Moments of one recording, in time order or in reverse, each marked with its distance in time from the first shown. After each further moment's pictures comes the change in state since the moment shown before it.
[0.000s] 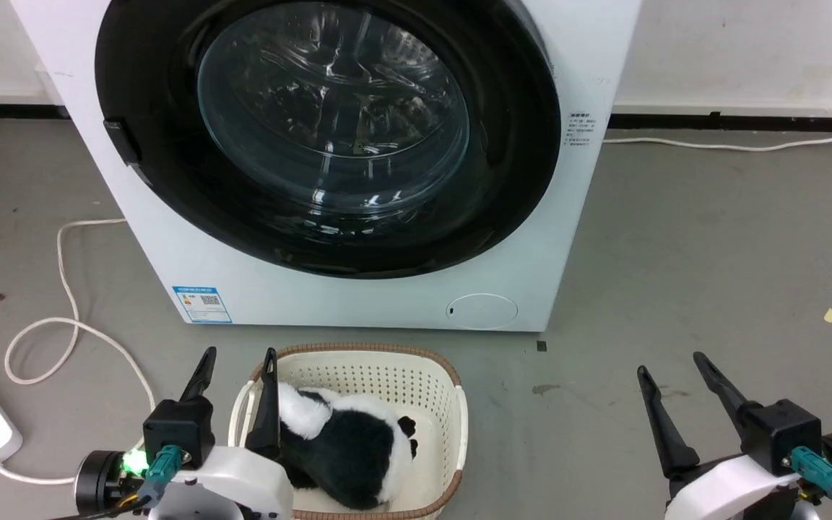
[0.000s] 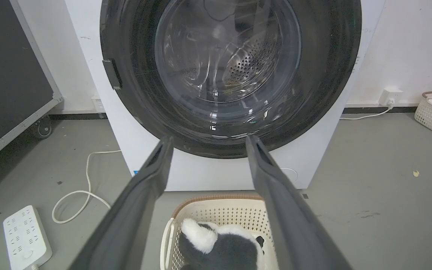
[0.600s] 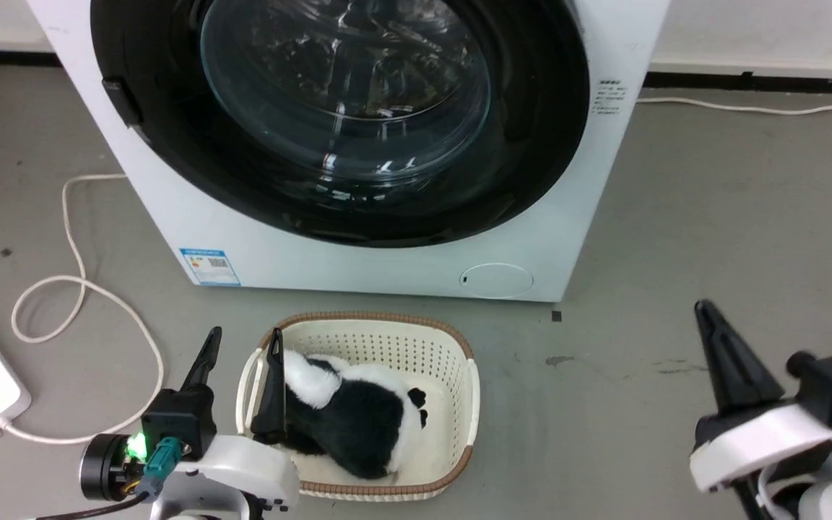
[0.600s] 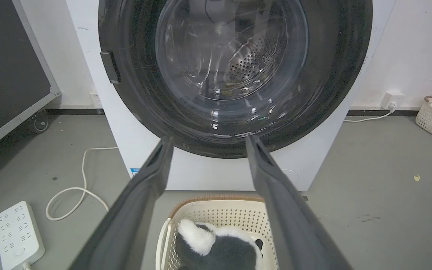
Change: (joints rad) left arm -0.030 0.000 -0.018 -0.005 -0.025 0.001 -0.038; right arm -0.100 -0.046 -0.020 0.006 0.134 0.000 -0.026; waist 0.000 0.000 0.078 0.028
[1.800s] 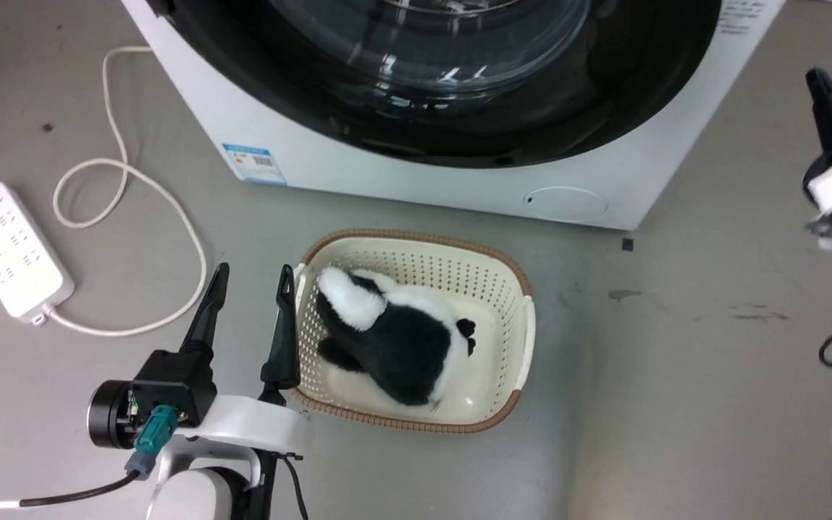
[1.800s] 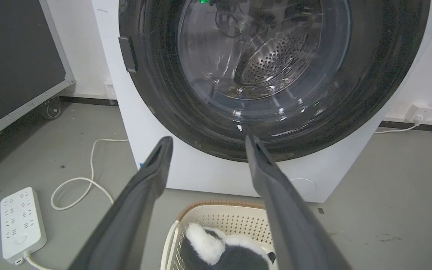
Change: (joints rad) left arm -0.102 0.000 -0.047 -0.027 -0.065 0.025 -0.074; right arm -0.644 0.013 -0.289 0.332 0.439 -0.001 0.412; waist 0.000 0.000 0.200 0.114
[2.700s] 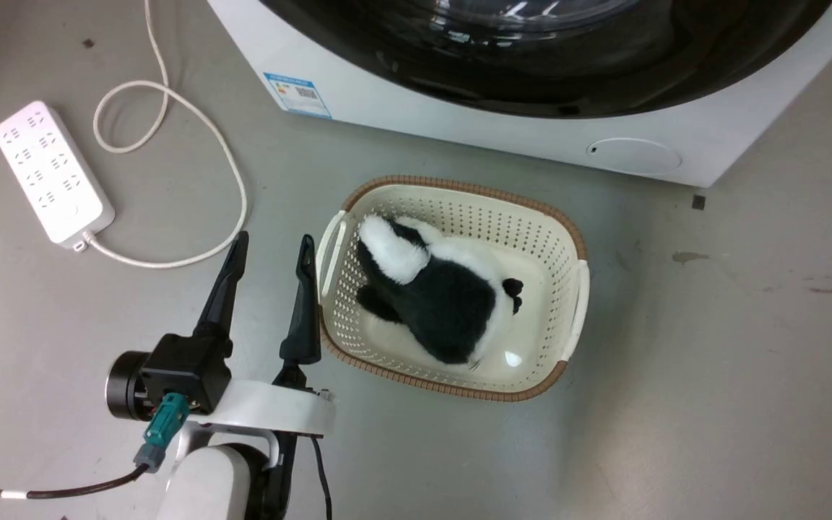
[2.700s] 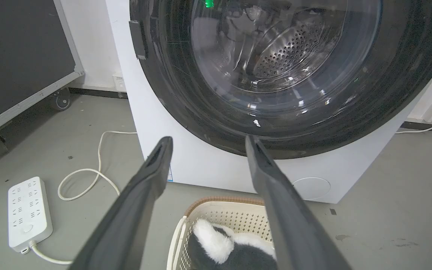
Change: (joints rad) left arm -0.056 0.000 -0.057 -0.002 -0.042 0.018 -0.056; right arm -0.536 -0.058 -0.367 0.497 0.052 0.000 0.376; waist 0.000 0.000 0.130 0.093
